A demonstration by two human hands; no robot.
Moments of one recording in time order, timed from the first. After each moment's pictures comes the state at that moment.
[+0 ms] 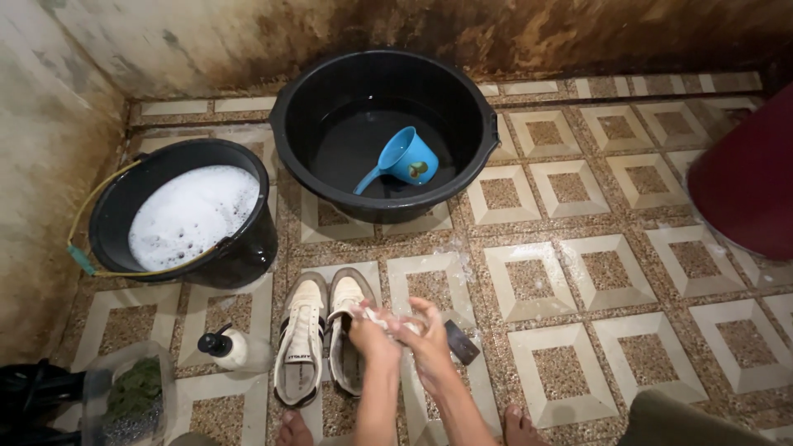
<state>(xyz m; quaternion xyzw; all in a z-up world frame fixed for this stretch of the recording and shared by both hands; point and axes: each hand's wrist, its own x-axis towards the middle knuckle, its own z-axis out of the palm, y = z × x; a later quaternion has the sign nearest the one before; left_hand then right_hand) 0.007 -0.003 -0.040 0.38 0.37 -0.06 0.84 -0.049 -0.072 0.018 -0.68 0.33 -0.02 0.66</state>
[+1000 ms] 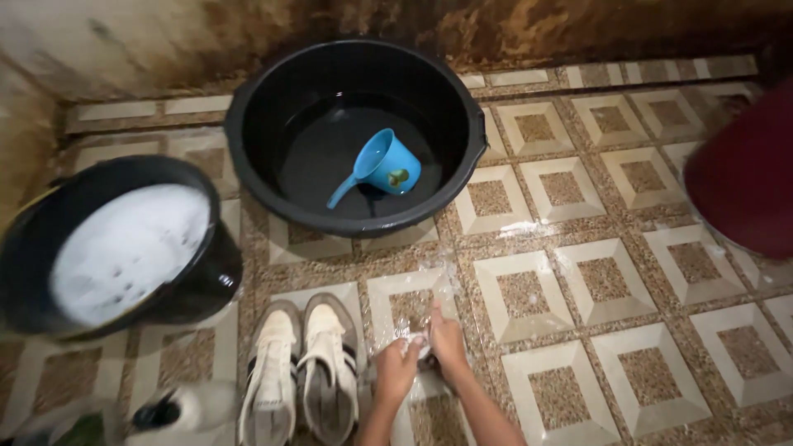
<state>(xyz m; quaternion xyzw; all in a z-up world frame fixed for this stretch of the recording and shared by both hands) 0.020 -0.047 -0.145 0.80 0.02 -0.27 0.53 0.019 -0.184 -0.136 -0.70 0.46 0.05 0.55</state>
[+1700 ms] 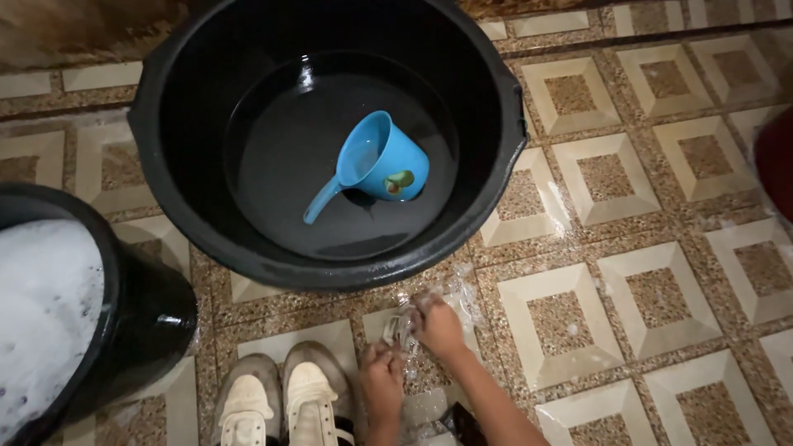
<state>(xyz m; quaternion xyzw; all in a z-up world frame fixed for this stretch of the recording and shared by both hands) 0.109 -0.062 -0.270 0.86 0.00 -0.03 0.52 0.142 -0.222 -0.257 -0.94 0.08 -0.11 0.31</state>
